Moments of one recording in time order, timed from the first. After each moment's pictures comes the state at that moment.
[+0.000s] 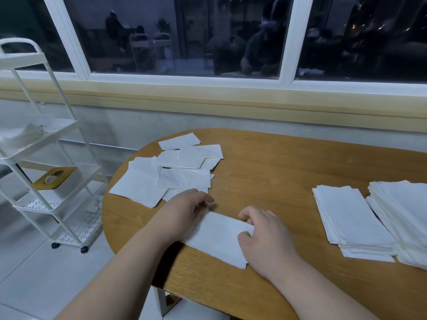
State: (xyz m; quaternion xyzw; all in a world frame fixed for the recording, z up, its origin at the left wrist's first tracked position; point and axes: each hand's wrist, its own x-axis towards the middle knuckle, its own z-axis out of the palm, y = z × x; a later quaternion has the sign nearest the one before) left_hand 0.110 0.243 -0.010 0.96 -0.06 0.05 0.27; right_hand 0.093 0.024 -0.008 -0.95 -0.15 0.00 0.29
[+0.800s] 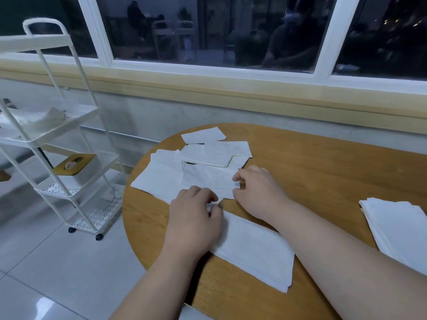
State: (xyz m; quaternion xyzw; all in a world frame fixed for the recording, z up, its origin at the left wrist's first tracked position) left_hand 0.093 0.251 -0.027 0.92 0.10 0.24 0.28; right_hand 0.207 0.112 -0.002 -0.95 -0.24 0.01 0.22
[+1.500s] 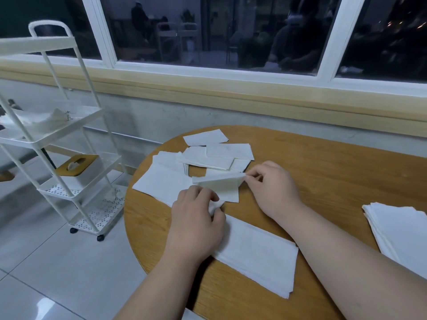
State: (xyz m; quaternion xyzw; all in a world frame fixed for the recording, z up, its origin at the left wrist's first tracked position) left_hand 0.093 0.252 -0.028 0.93 0.11 0.24 0.27; right_hand 0.216 0.099 0.001 -0.91 -0.19 -0.10 0.35
